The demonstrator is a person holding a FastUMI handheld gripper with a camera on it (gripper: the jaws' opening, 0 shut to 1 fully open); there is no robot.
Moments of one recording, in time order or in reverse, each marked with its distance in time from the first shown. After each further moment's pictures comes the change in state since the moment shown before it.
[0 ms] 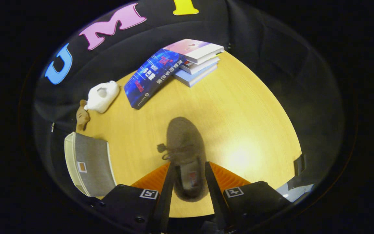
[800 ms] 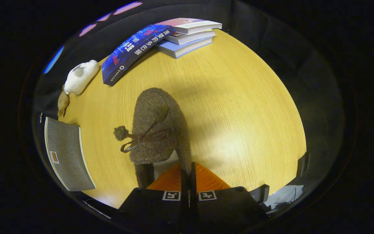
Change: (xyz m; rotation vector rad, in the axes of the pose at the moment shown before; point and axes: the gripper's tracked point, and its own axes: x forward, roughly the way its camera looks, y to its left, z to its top) arm 0.063 -0.021 -0.034 -0.055 0.090 -0.059
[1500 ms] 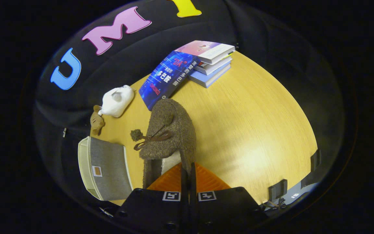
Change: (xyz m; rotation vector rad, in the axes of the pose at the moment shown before) arm -0.090 0.091 0.044 0.100 -0.172 0.247
